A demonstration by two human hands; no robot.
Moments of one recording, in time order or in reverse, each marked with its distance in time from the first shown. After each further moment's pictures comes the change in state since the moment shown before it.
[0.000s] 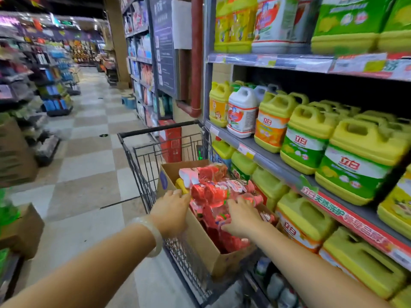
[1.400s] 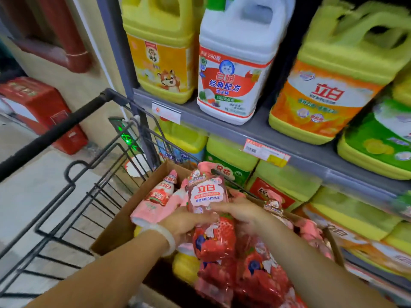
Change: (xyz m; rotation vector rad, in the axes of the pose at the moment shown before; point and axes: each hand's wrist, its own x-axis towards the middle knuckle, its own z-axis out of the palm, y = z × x) left_hand 0.464 -0.093 0.112 -1.365 -1.046 -0.155; right_hand 0.422 0.036 0.065 1.507 -0.111 0.867
